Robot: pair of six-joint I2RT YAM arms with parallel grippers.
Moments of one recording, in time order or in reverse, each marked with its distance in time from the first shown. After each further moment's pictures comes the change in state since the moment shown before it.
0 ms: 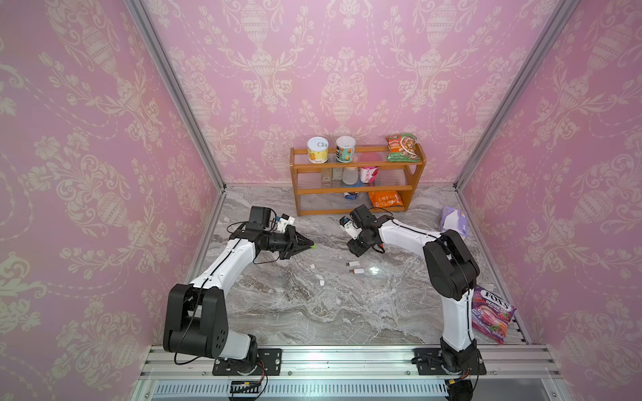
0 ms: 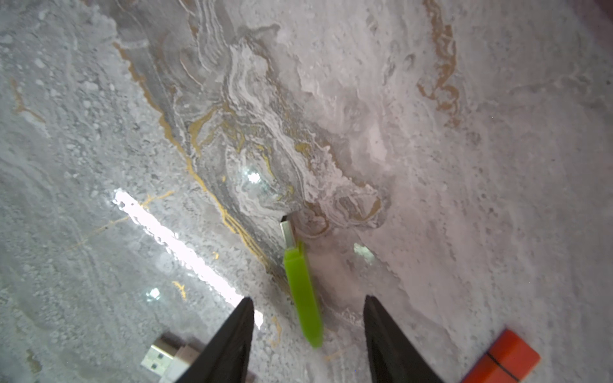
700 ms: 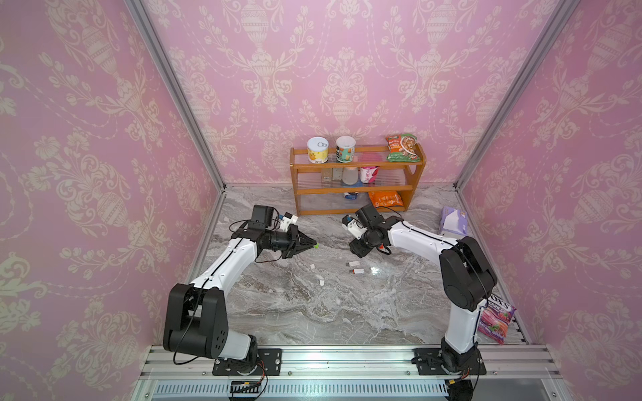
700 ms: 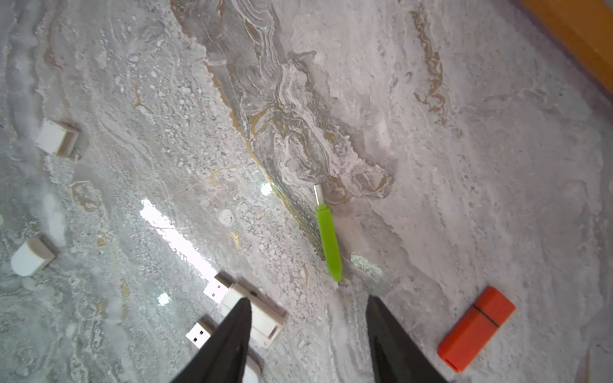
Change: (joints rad) left arm -0.024 0.000 0.011 0.009 0.009 0.000; right arm 0.000 -0.140 -0.089 0.005 -0.050 -0.006
